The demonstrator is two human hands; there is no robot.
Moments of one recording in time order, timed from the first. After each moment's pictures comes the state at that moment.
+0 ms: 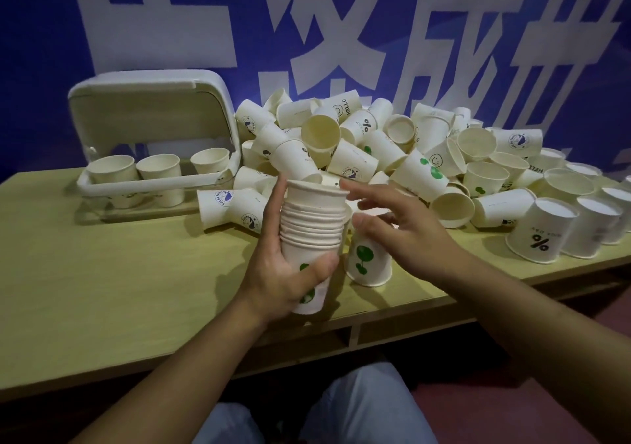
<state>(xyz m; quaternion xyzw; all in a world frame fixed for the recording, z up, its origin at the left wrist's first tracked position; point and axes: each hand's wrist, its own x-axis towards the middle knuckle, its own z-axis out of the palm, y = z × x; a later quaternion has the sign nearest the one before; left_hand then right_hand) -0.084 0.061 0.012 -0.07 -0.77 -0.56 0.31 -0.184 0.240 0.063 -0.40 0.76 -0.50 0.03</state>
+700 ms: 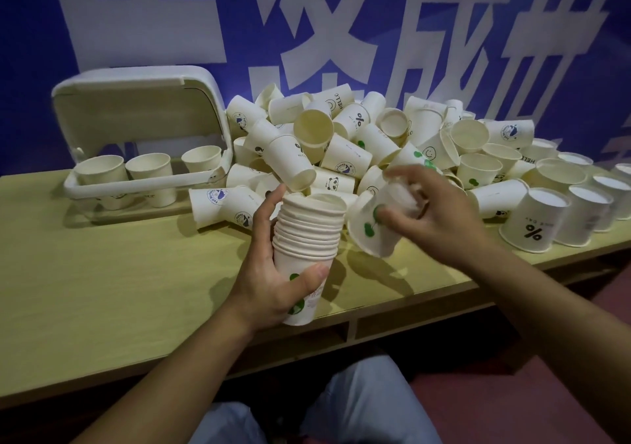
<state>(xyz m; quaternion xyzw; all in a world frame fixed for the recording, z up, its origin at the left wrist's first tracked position) -0.078 0.056 0.003 -0.06 -0.77 -0.57 0.28 -0.201 0.272 0.067 -0.32 0.84 -0.42 -0.10</state>
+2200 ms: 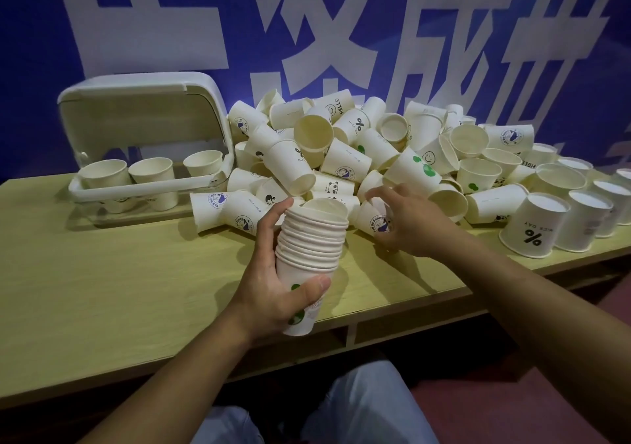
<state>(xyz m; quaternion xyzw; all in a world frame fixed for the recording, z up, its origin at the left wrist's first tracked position) -0.076 0.060 0.002 -0.07 -0.78 -0.57 0.25 -0.265 0.248 0.035 -0.33 0.94 -0.12 -0.05</state>
